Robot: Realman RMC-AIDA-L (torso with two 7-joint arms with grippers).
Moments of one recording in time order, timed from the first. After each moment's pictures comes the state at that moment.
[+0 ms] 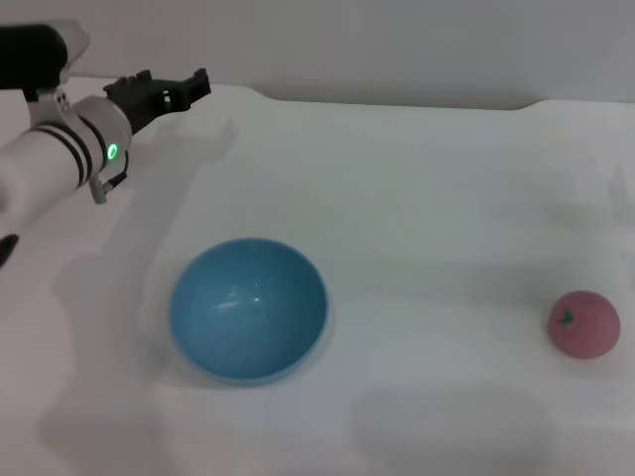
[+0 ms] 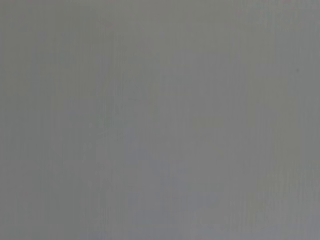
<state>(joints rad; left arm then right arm) -0.83 -2.01 -0.16 0.00 1.84 0.56 -0.76 0.59 2.08 -0.15 0.14 -1.02 -1.00 0.01</state>
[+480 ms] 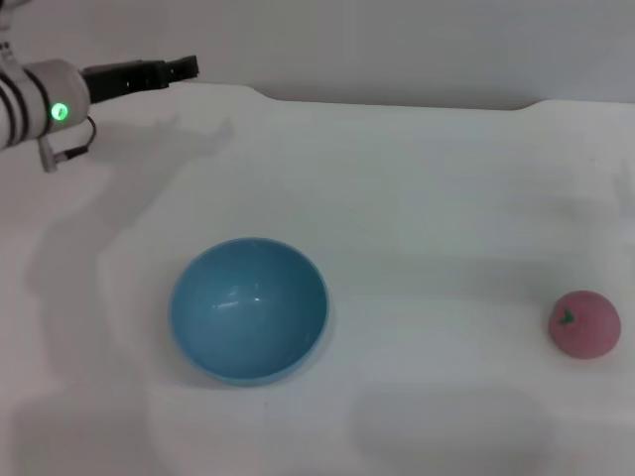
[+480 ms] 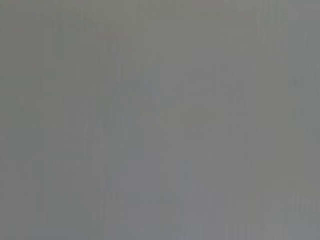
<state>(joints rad) -0.71 -2.05 0.66 0.53 2.00 0.72 -1.84 0.60 2.08 -0.15 0.11 -1.02 -1.00 0.01</state>
